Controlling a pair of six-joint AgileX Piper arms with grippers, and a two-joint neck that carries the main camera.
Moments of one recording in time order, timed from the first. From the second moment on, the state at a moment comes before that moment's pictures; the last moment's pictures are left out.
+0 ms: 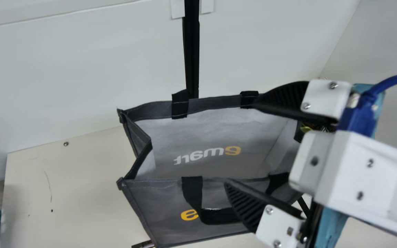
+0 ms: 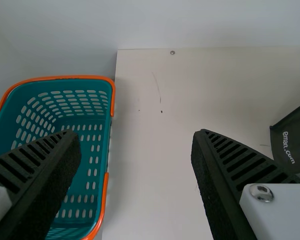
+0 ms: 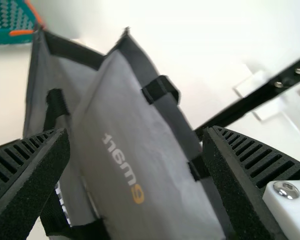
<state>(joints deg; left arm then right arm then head) -1.7 43.3 -68.9 -1.5 69.5 2.7 33.9 57.7 -100.9 -3.4 69.9 -31.2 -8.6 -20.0</state>
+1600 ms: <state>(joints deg) -1.7 43.3 -68.9 -1.5 69.5 2.7 -10.8 60.6 -100.9 -5.6 69.9 -15.5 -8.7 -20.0</state>
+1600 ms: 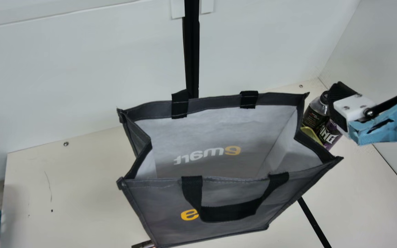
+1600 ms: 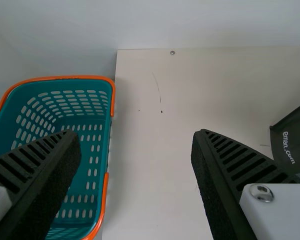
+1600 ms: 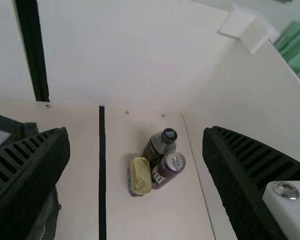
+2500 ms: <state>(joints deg) -1.7 43.3 -68.9 -1.5 69.5 2.7 -25.3 60.2 -89.0 1.1 69.8 -14.9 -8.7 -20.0</state>
